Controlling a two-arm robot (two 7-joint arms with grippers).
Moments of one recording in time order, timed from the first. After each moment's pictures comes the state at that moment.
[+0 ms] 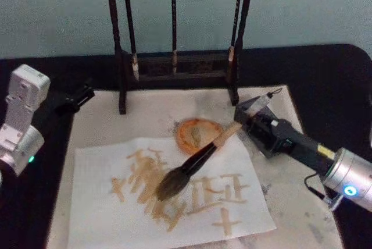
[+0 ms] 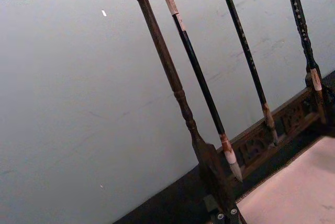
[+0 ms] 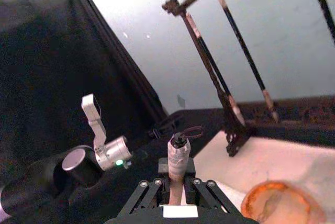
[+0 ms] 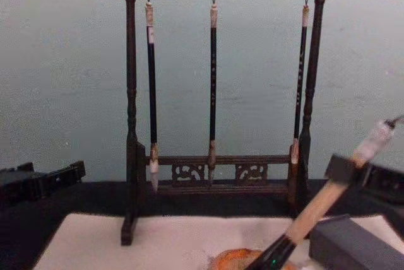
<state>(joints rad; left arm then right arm) -0.20 0.60 0.45 -1.41 -0.25 -0.12 0.03 0.04 0.67 -0.45 -1.65 1.13 0.03 0.64</state>
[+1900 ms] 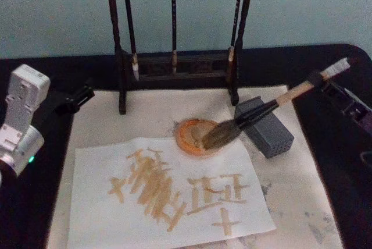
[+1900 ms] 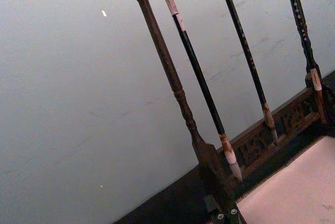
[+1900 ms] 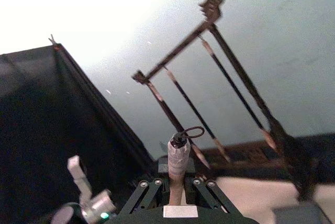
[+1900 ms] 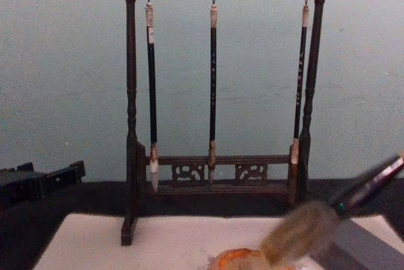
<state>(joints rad) -0.20 0.60 0.45 -1.41 -0.25 -0.12 0.03 -0.02 0.74 -0.26 -1.61 1.37 0.03 0.71</state>
